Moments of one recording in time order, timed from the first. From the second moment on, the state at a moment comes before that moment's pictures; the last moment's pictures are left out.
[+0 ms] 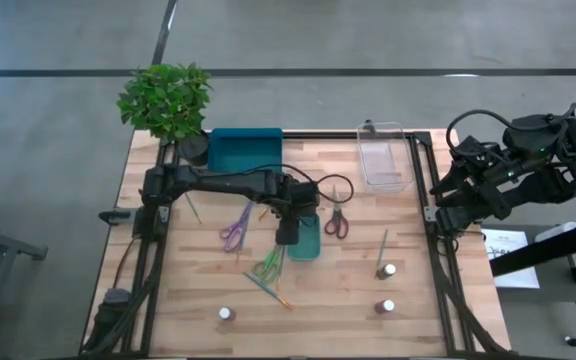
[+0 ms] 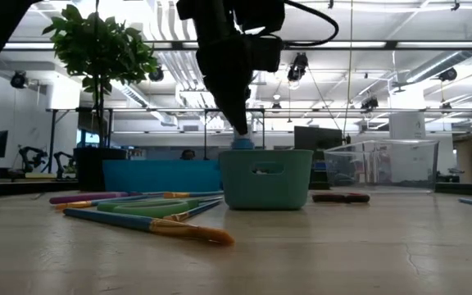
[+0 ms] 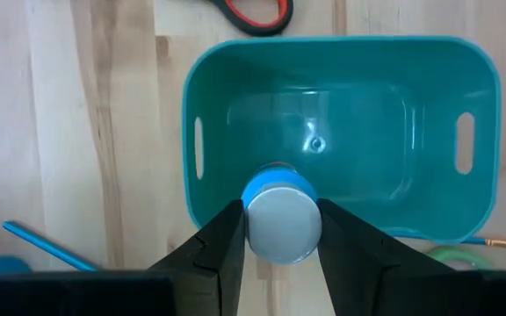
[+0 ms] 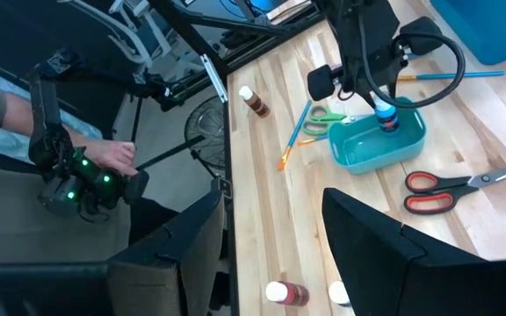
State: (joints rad) left arm 0.05 2.03 1.71 -0.96 0.02 0.08; right arm 0.14 0.92 1.75 -1.37 -0.17 0.63
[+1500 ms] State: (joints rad) left arm 0.05 2.03 1.68 -0.91 0.01 0.07; right arm 0.14 0.92 1.75 -1.37 -0.17 0.63
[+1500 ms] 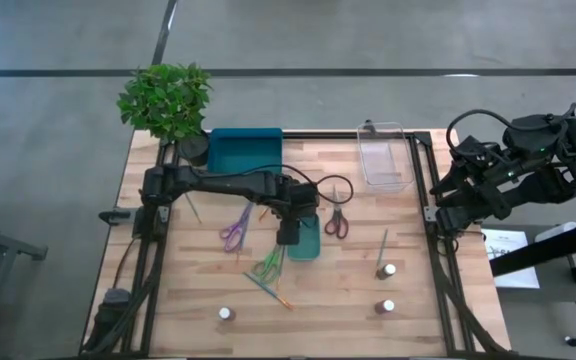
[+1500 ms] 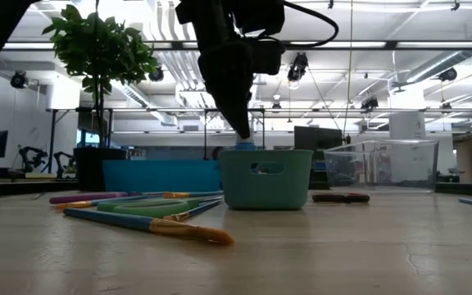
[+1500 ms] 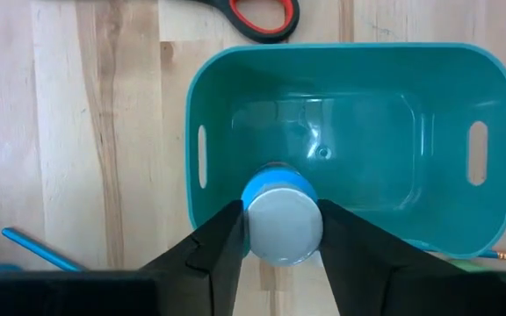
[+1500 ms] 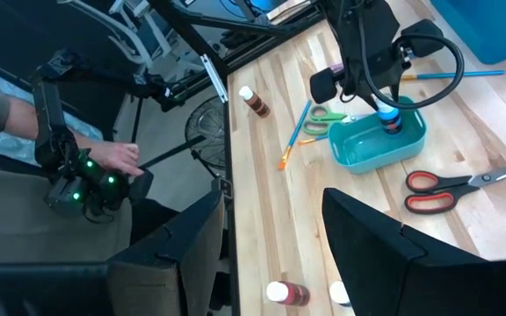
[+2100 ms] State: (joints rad) left arm 0.05 2.03 1.68 -0.91 0.00 0.07; right arm 0.14 0.92 1.75 -1.37 -0.18 0.63
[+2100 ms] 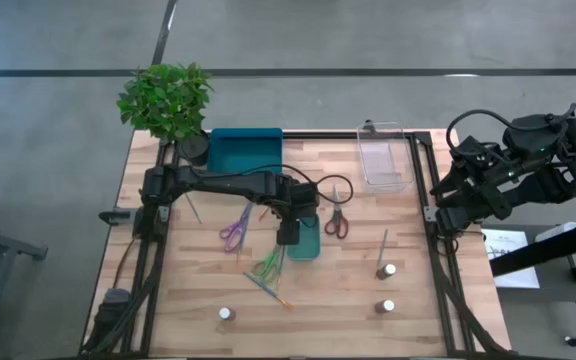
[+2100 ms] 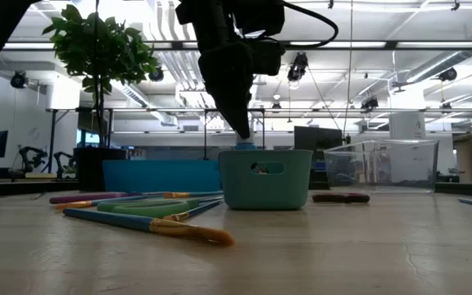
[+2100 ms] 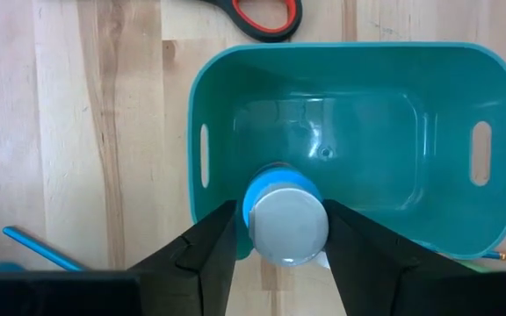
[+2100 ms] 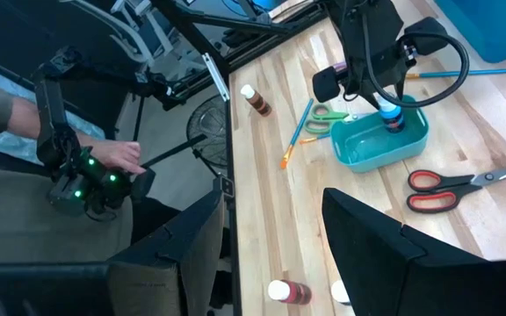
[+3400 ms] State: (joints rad) left arm 0.05 1.99 1.68 -0.89 -0.02 0.07; right arm 0.14 0.91 1.75 -1.39 -0.19 0.63
